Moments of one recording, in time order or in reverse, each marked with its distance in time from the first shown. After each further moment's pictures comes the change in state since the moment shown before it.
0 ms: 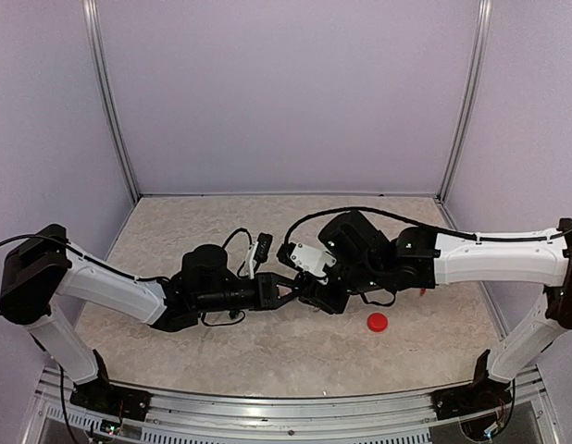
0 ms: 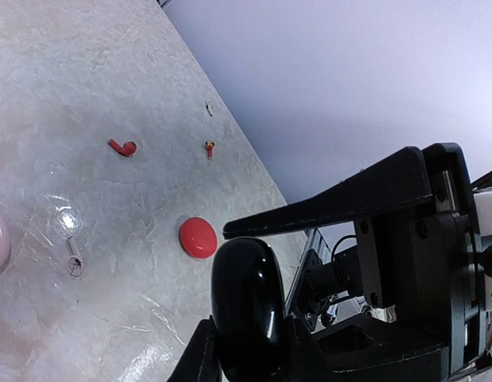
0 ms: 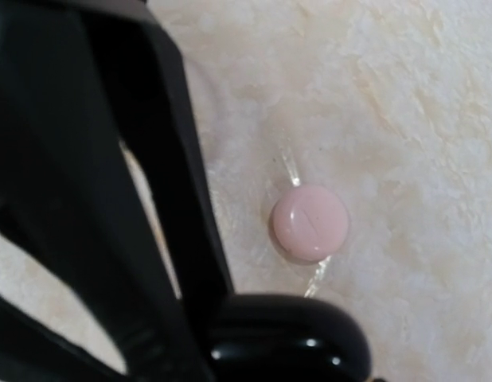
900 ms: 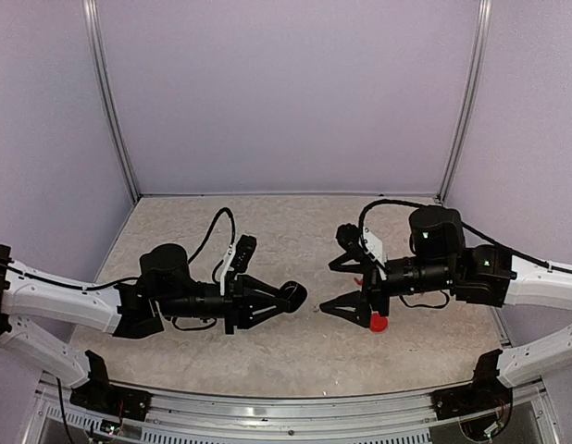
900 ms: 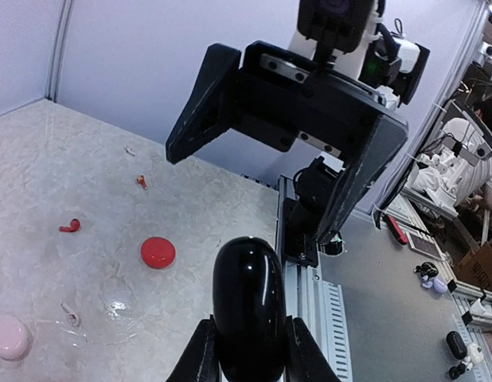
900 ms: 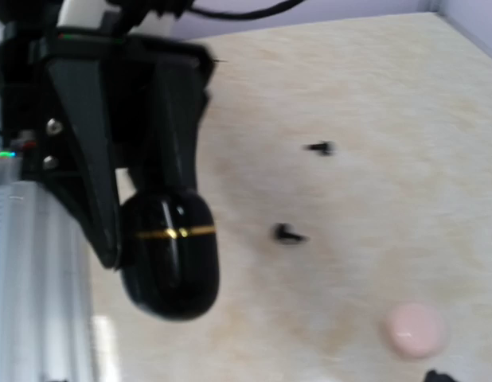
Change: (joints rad) left arm -0.048 -0.317 -0.118 -0.102 0.138 0.510; right arm -0.096 -0.449 -0.335 0.293 -0.436 0.072
